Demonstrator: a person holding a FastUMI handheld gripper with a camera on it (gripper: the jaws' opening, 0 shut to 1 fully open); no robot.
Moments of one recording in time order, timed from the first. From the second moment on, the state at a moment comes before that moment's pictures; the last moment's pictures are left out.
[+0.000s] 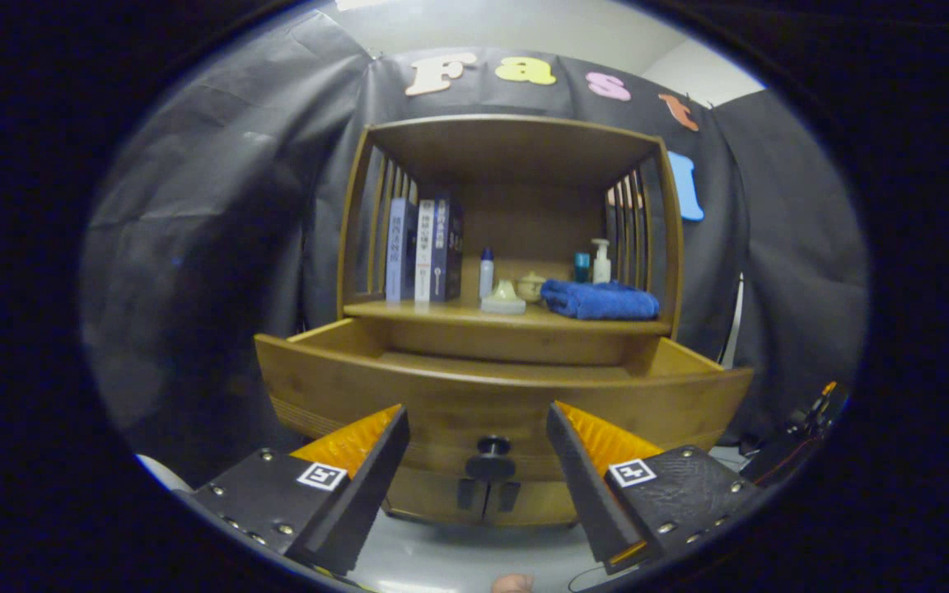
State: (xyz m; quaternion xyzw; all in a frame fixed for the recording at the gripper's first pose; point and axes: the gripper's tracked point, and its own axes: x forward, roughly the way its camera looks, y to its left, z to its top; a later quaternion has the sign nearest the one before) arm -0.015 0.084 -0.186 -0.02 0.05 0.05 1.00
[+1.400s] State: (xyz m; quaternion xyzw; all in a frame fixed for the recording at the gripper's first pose) arm 0.194 0.108 -0.217 -0.03 0.02 -0.01 1.00
